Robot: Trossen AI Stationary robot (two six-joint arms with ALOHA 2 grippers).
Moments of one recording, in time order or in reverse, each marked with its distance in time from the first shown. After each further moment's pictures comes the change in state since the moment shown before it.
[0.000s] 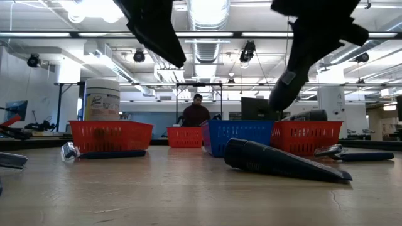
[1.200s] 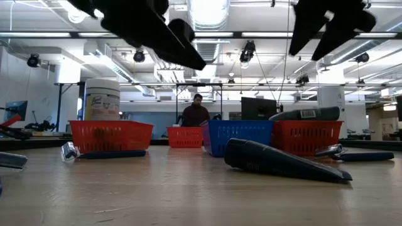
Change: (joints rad) left arm -0.024 0.036 -0.201 0.486 0.436 0.331; right arm 0.050 -0.023 0.045 -0.114 0.014 -0.026
